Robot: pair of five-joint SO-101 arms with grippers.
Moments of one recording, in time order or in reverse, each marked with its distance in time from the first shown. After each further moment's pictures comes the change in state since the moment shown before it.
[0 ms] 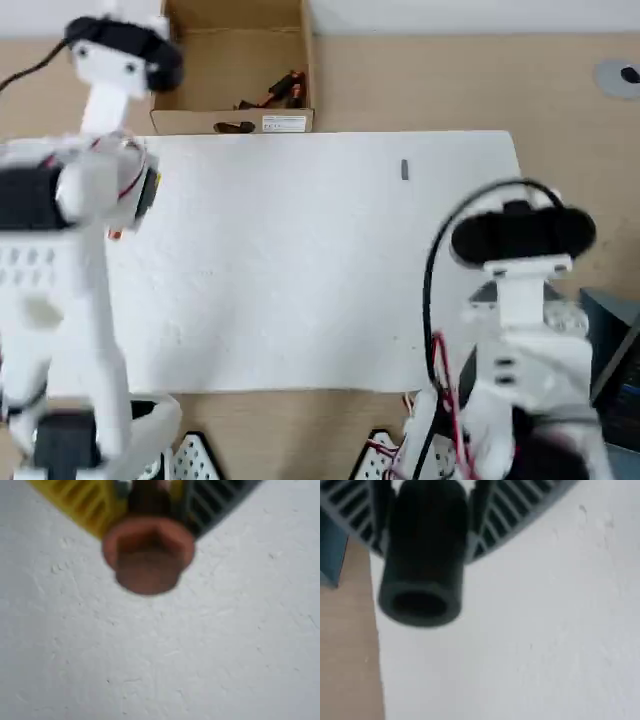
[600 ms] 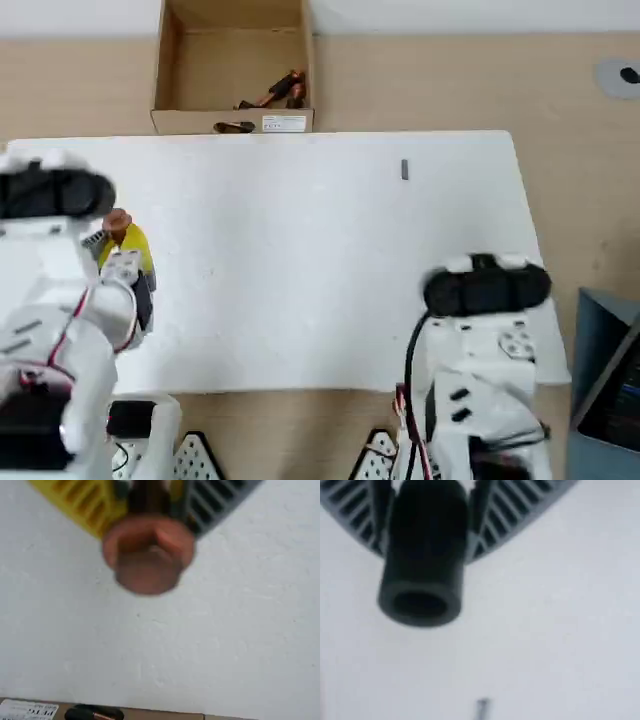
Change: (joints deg) left arm 0.0 -52.1 50.3 -21.6 22.3; right arm -14.6 -27.3 32.4 -12.2 -8.9
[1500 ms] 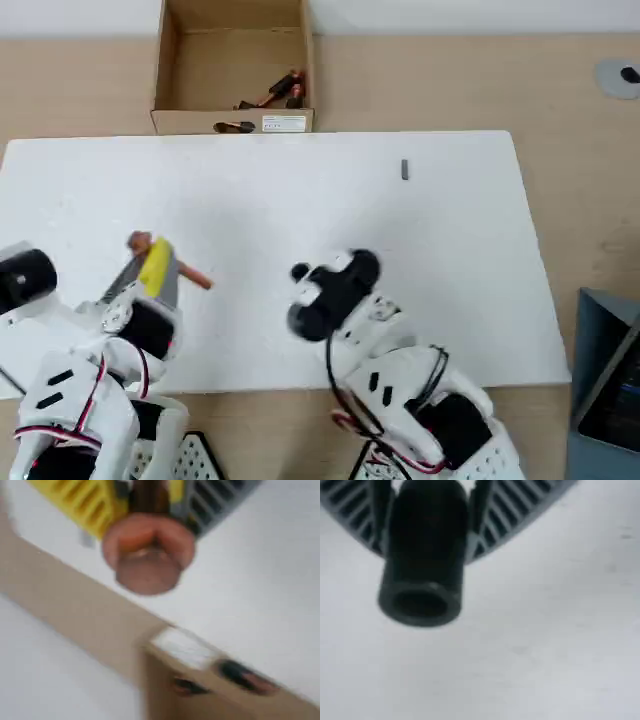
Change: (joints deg) left arm 11.5 -26.9 21.1 -12.8 36.0; right arm -46.9 0.0 23.0 -24.9 -4.2
